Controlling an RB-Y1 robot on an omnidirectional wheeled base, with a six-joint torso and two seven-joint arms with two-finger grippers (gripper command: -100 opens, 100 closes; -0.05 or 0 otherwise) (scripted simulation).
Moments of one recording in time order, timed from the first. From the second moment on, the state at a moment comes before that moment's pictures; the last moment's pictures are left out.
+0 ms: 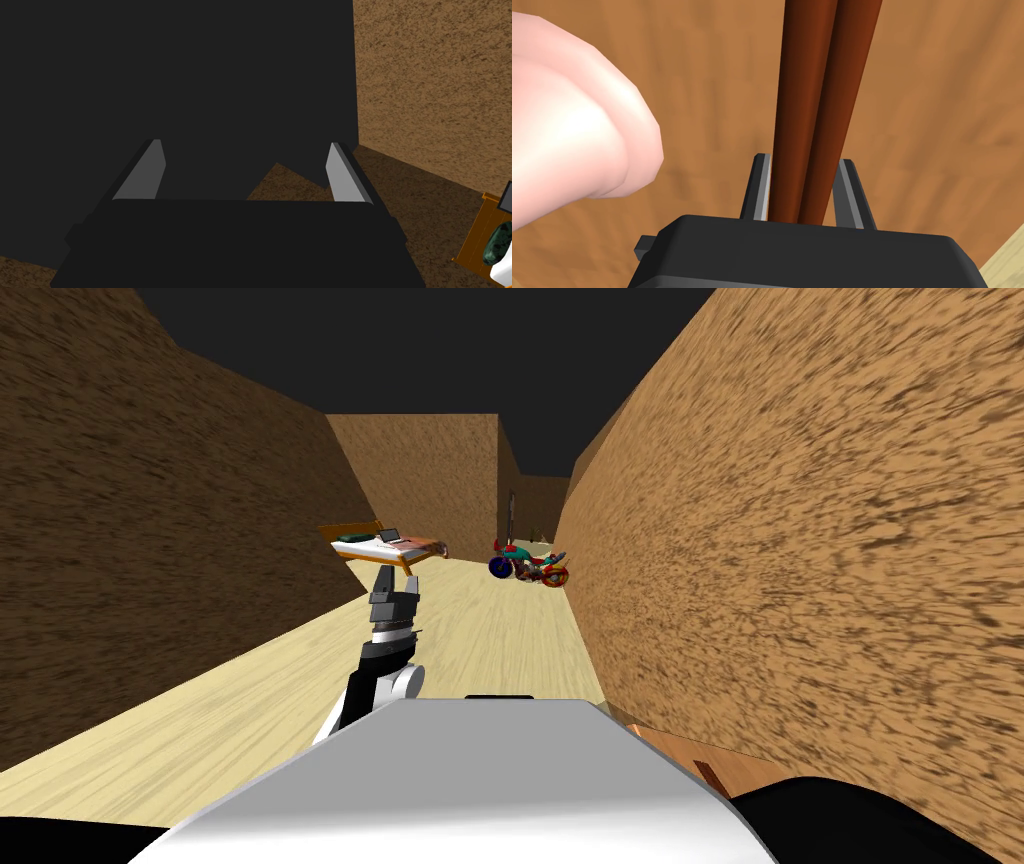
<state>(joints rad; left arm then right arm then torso) 0.46 -0.01 0.00 -2.27 0.03 -0.52 -0.13 0.62 -1.23 0.62 -0.67 0.55 -0.72 -0.10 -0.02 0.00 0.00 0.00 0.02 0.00</state>
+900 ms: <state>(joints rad) 0.46 -0.01 0.00 -2.28 0.03 -0.52 -0.13 0.65 -1.26 0.59 -0.70 0.56 -0.73 0.01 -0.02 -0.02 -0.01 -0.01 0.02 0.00</state>
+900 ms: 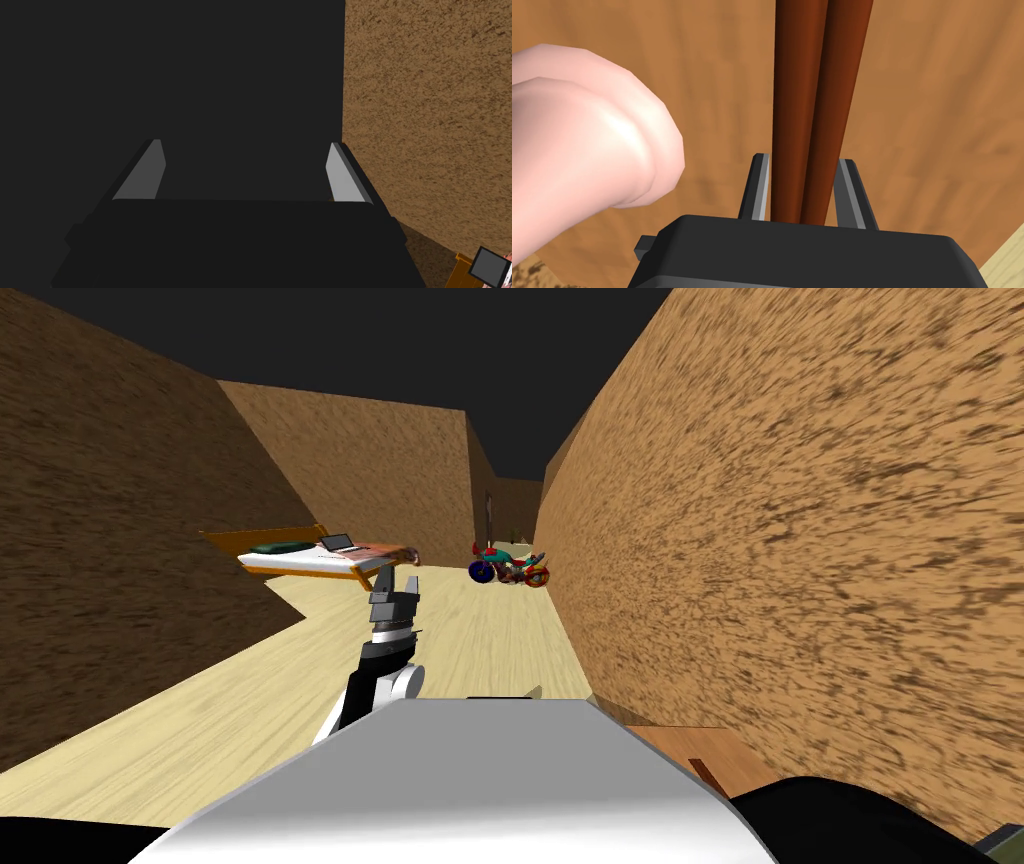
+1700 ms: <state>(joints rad) 0.46 -0.01 0.00 -2.27 0.03 -0.52 -0.13 0.70 -1.31 0.52 -0.75 0.58 -0.74 0.22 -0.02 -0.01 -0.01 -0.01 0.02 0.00</state>
